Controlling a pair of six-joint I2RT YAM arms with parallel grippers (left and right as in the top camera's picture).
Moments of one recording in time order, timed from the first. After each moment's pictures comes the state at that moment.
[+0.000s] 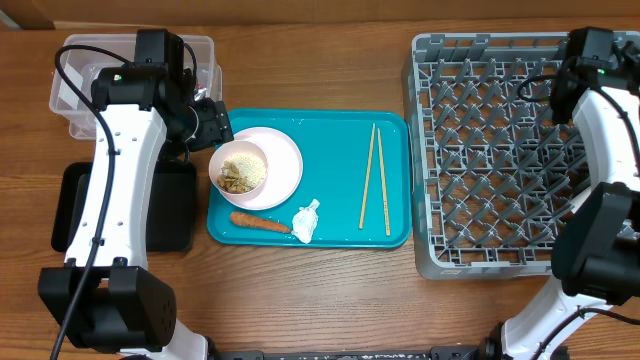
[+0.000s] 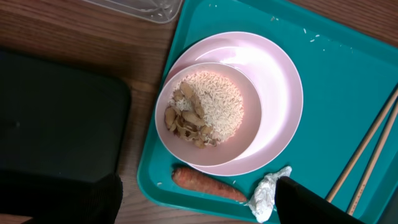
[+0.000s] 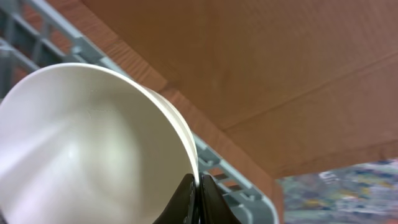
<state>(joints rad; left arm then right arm) -0.01 1.74 1.69 -1.26 0.08 -0.31 -0.24 1.96 1.64 -0.82 1.12 0.33</state>
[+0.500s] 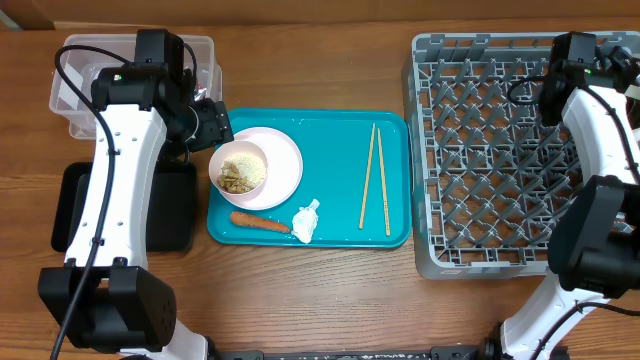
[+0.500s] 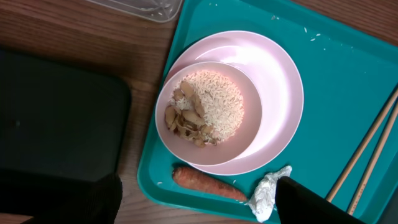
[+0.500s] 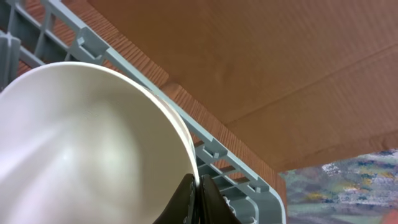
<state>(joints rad) -0.01 1.74 1.69 -1.26 0.08 -0.31 -0.22 1.99 1.63 -0.85 1.16 0.41</state>
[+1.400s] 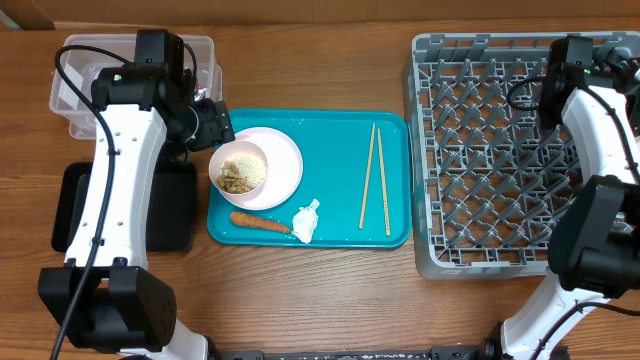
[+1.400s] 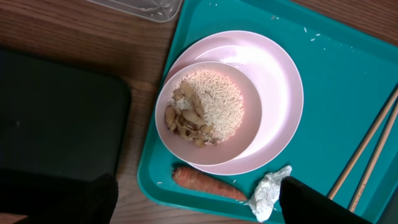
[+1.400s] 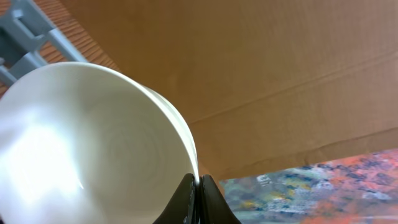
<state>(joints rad) -0.01 1.74 1.69 -1.26 0.08 -0.31 -0.21 1.99 1.63 -0.93 1.31 0.27</state>
